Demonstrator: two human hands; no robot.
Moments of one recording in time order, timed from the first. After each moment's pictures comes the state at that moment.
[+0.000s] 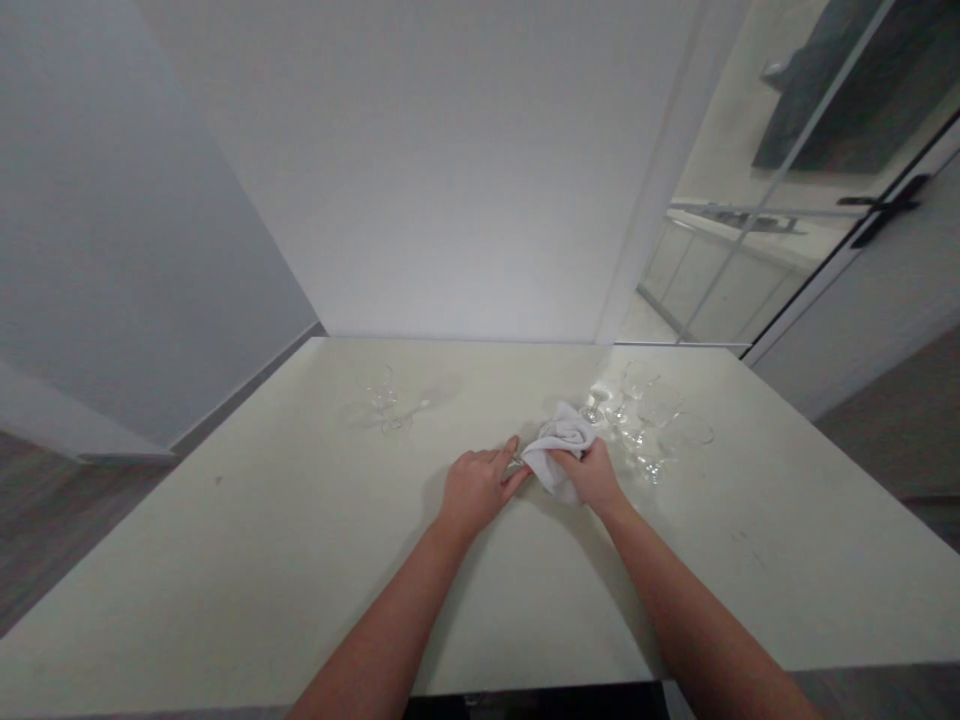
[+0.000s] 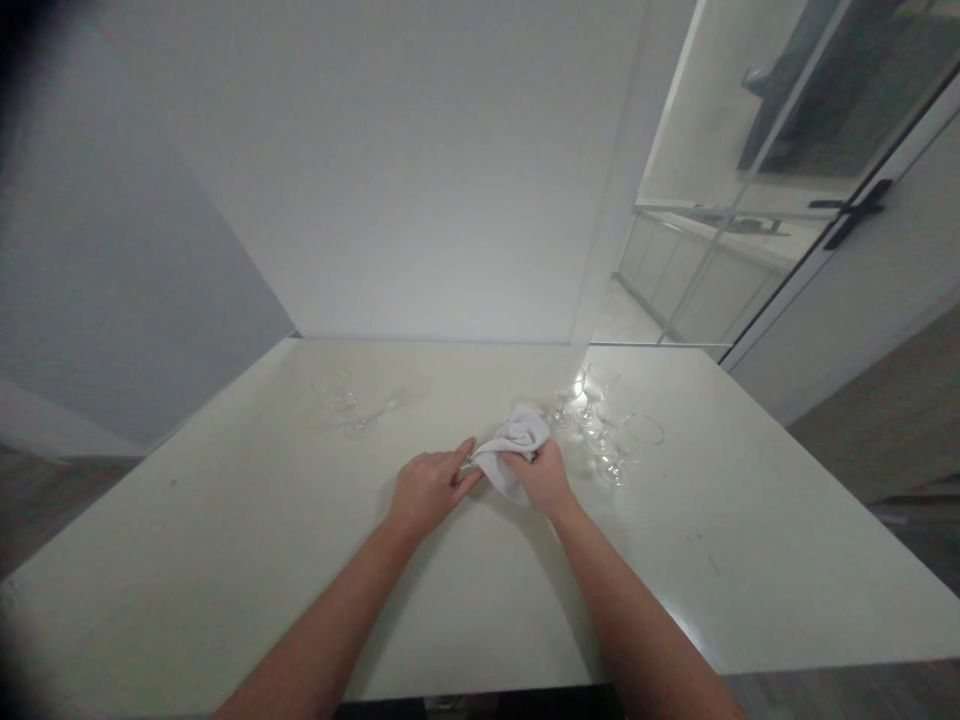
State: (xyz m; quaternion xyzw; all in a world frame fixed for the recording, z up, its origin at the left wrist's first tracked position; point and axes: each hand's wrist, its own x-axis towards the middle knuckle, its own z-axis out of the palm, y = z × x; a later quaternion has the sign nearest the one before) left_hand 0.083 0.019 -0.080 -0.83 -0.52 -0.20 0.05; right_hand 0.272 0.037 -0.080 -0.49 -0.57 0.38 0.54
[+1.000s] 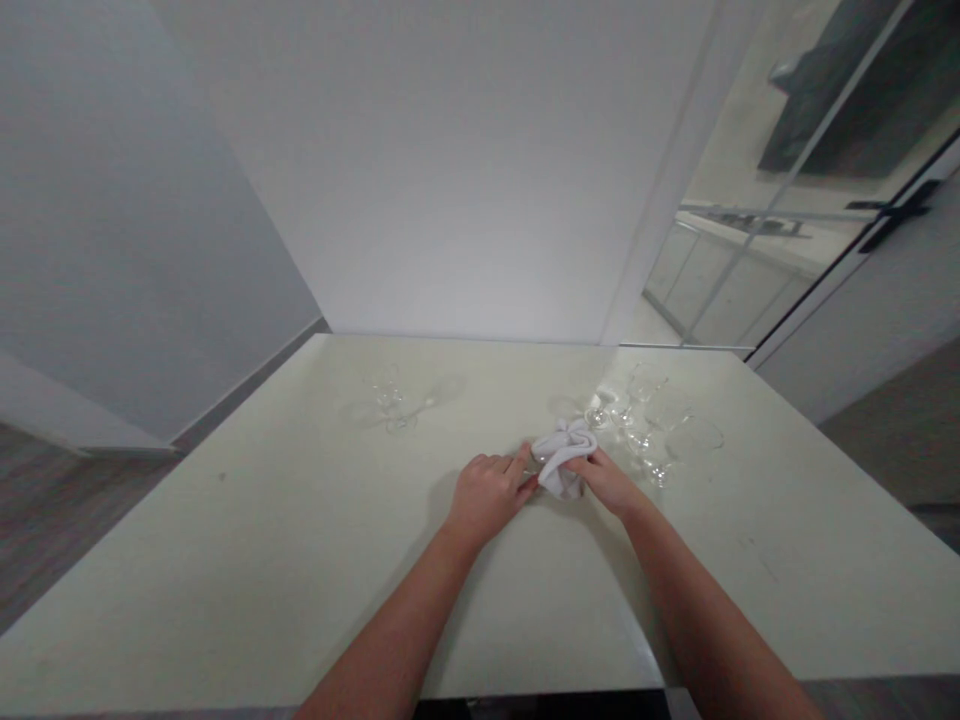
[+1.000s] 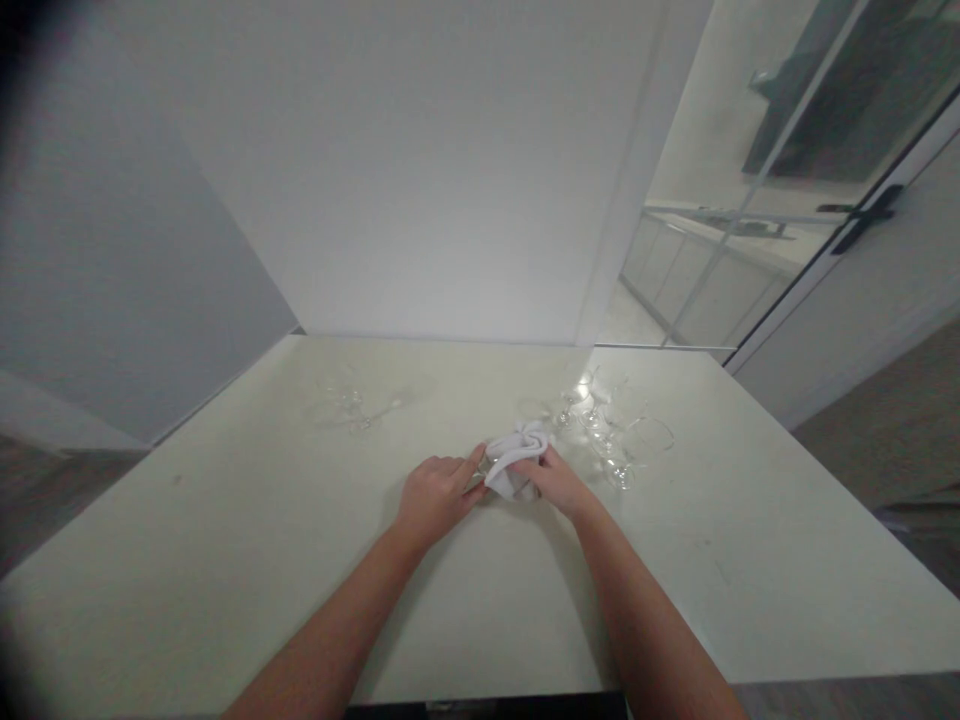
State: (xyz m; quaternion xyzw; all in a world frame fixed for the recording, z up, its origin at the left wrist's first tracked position) left_hand 0.087 0.014 -0.082 -0.85 -0.46 -0.22 0.14; right_hand 0.293 0.038 -0.090 -0.47 -0.55 0.53 0.44
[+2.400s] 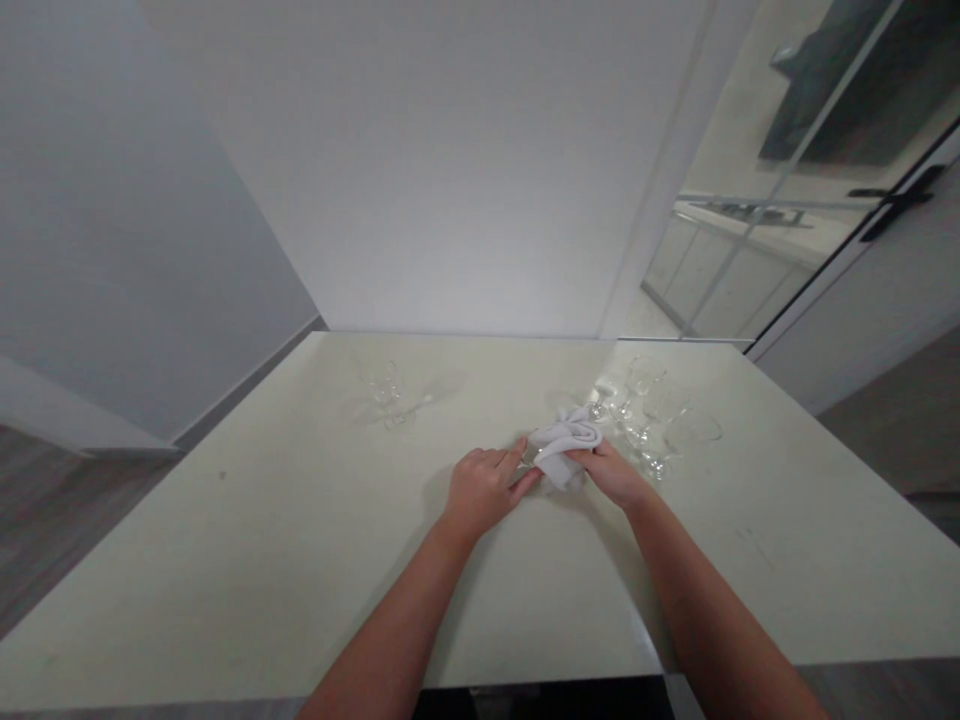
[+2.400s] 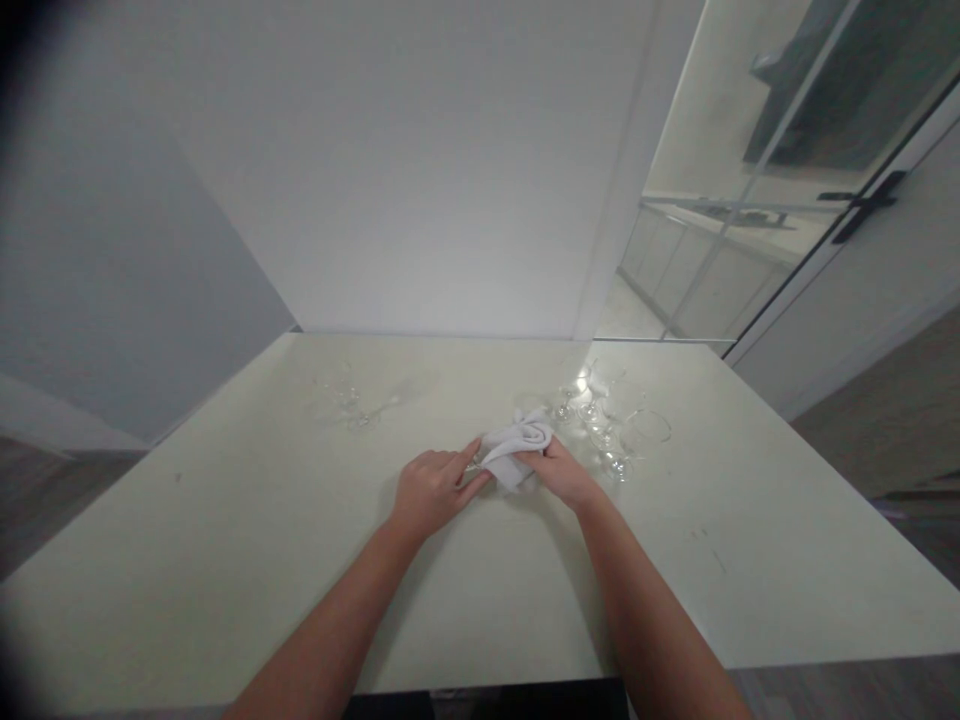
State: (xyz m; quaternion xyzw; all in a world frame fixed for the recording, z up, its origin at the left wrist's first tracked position) left_hand 0.085 0.013 -0.082 -0.84 -0.45 -0.28 0.14; right_hand 0.299 0.040 -0.088 -0.45 -0.55 0.54 0.45
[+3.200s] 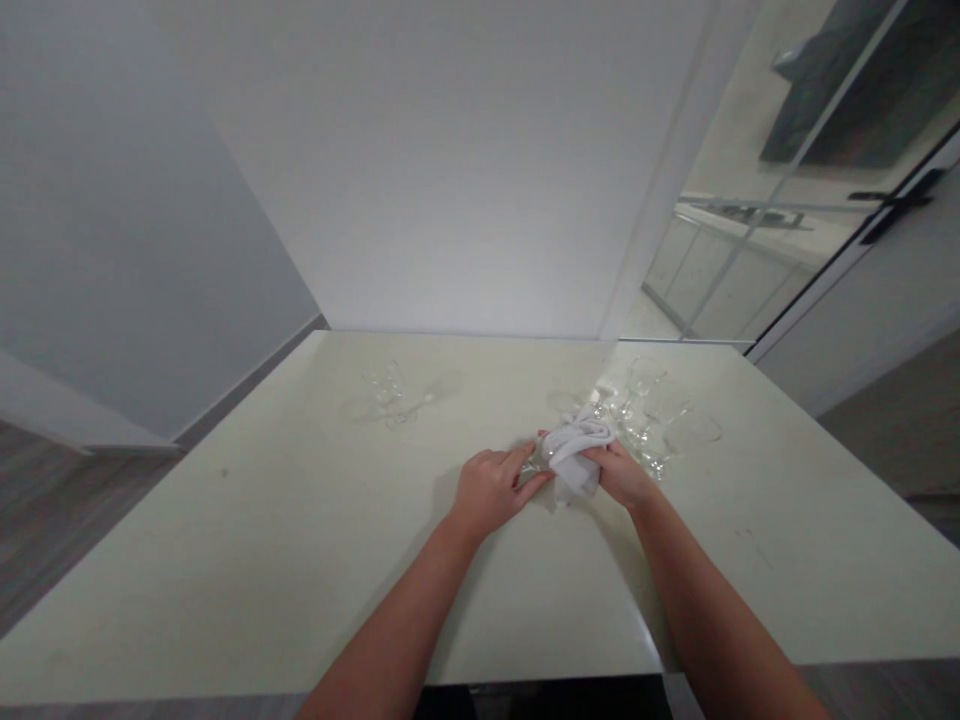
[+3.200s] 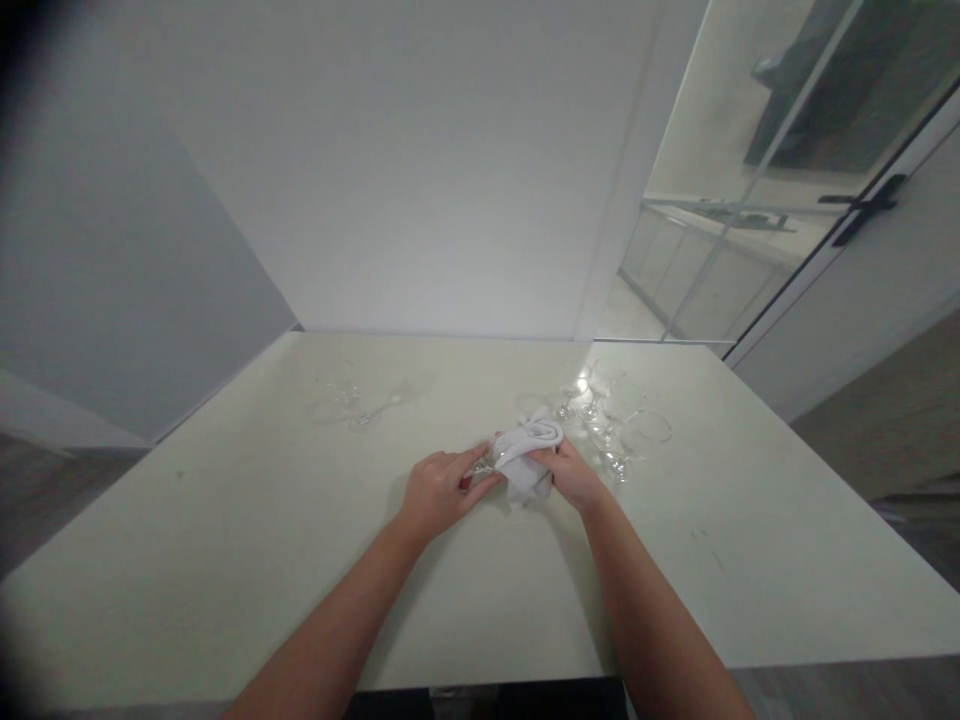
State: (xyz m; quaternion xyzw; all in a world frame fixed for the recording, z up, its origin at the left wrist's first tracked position) left_hand 0.090 0.012 -0.082 -0.83 -0.46 -0.31 0.04; right_hand 0.303 0.037 -0.086 -0.40 -0.50 0.59 0.48
